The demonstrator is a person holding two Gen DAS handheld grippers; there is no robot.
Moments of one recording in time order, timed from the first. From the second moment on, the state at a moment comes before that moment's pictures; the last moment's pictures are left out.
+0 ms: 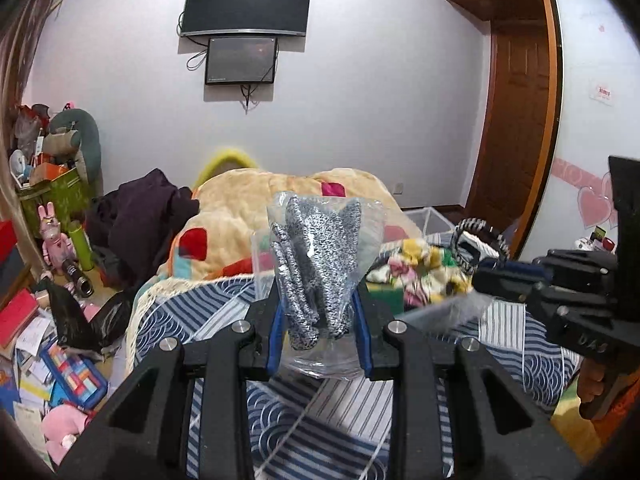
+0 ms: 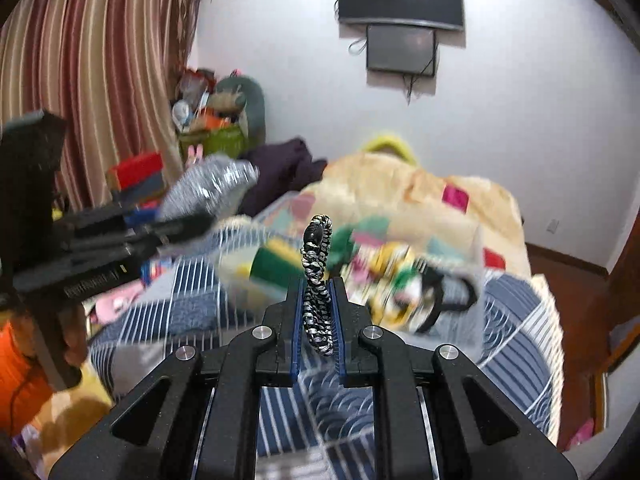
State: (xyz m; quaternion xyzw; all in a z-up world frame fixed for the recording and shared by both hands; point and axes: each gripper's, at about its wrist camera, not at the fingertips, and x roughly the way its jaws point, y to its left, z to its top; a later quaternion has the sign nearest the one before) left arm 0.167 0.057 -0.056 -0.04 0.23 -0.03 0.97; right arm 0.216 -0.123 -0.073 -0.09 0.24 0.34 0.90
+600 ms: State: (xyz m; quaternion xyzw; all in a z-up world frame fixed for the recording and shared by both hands) left arm 0.240 0.066 -0.102 -0.07 0.33 -0.03 0.94; right arm 0.272 -0.090 -0.105 -0.10 0.31 0.31 0.89
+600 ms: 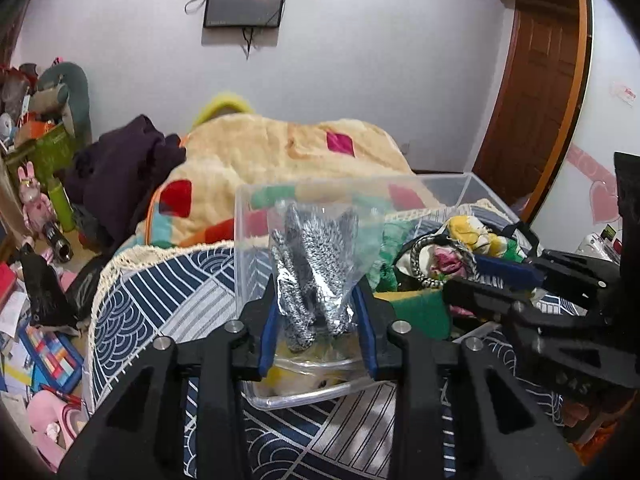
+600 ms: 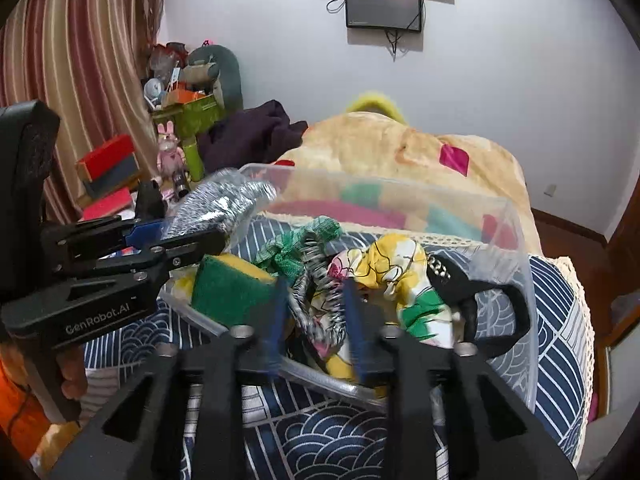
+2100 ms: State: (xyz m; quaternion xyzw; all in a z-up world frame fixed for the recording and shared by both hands) left arm 0.021 0.005 0.019 -0.04 0.09 -0.05 0.99; right arm 0.108 -0.185 -0.001 -0.02 0.09 0.28 0.95
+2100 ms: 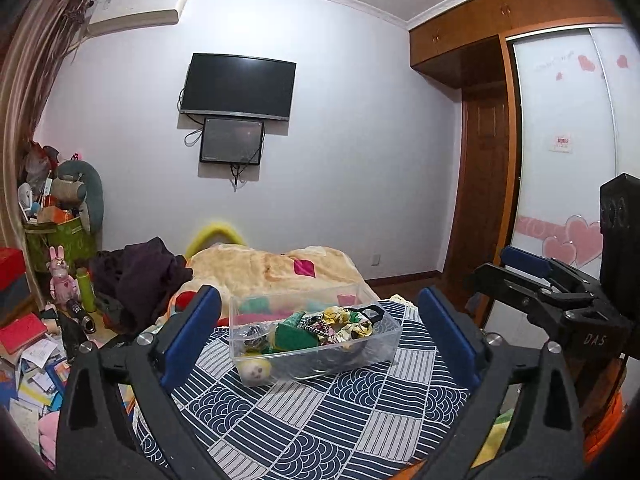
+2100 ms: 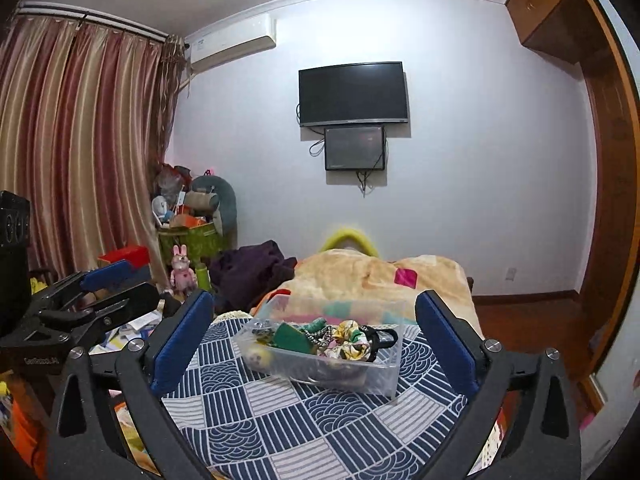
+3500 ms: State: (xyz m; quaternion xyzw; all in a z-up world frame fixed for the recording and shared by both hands) left arm 0.022 -0.003 0.008 -0.02 0.09 -0.03 1.00; right arm 0.102 -0.184 -0.011 -0.02 0.09 0.28 0.95
